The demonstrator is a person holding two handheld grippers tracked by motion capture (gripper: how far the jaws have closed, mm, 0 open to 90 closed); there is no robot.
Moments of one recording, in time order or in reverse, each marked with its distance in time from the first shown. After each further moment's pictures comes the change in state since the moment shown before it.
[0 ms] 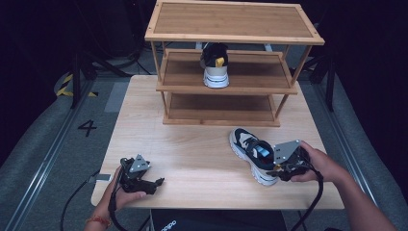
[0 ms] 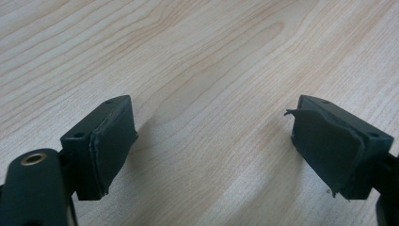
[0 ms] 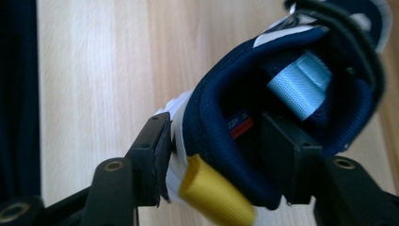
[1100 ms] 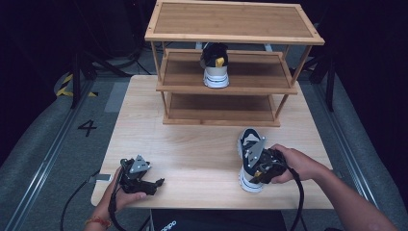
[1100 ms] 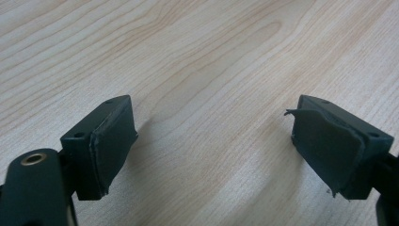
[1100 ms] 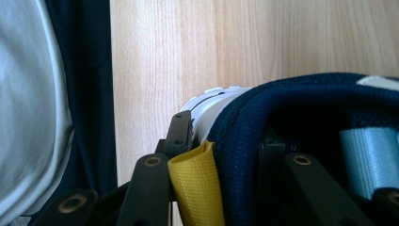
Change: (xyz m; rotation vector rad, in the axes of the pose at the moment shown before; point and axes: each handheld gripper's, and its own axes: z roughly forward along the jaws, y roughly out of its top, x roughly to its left) left arm -0.001 -0.001 -0.001 0.000 0.004 0.009; right arm 0.009 0.058 0.029 0.089 0.236 0.055
